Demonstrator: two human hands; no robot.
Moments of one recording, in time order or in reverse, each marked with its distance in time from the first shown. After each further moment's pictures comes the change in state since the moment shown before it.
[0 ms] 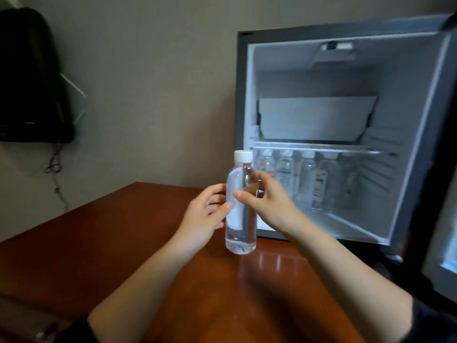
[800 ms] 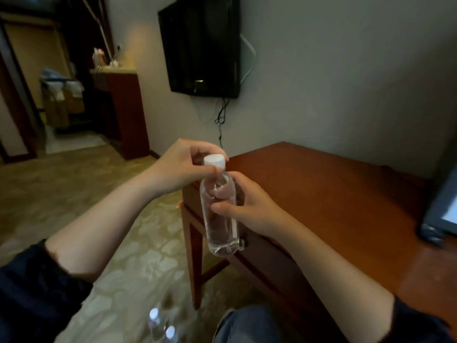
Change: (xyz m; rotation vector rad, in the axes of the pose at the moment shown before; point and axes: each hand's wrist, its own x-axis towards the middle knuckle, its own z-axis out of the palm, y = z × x) left_hand -0.152 0.061 -0.288 0.663 0.222 -0.066; right_hand -0.066 -0.105 0.292 0.365 -0.793 -0.226
